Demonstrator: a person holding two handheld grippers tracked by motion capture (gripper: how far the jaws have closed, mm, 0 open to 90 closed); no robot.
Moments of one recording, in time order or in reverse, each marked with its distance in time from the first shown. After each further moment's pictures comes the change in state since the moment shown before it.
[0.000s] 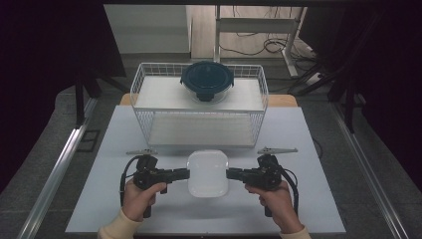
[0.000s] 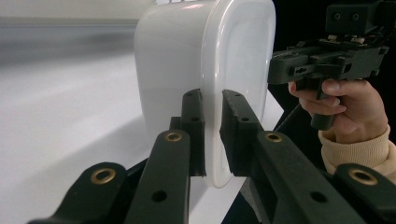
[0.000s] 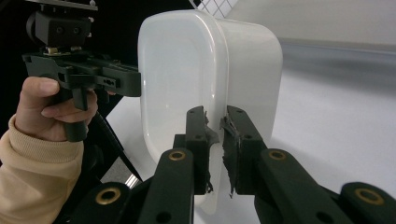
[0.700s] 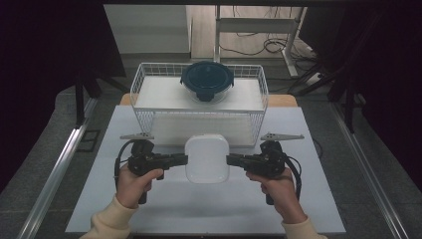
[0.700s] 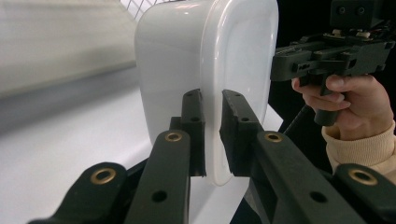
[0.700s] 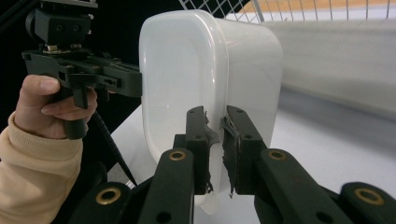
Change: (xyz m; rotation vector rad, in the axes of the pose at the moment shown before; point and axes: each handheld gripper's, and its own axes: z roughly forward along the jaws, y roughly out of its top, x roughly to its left) left arm -0.022 0.044 -0.020 -0.027 0.023 0.097; right arm 0.022 0.039 -0.016 -0.061 -0.004 -0.079
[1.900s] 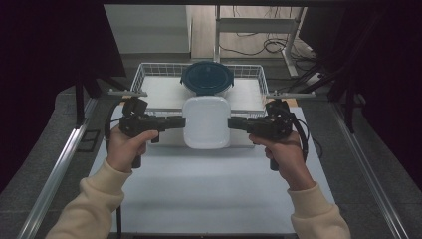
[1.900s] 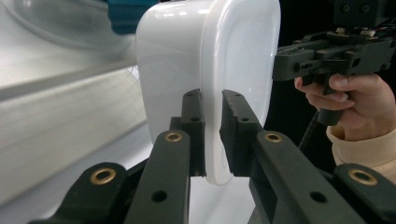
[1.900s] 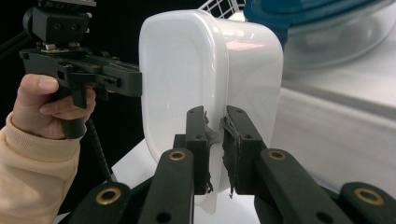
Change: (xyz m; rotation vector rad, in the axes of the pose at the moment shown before) left arm -0.023 0.094 -0.030 -0.043 0.022 0.093; right arm 0.025 0.093 -0.021 -0.056 -0.022 -0.087
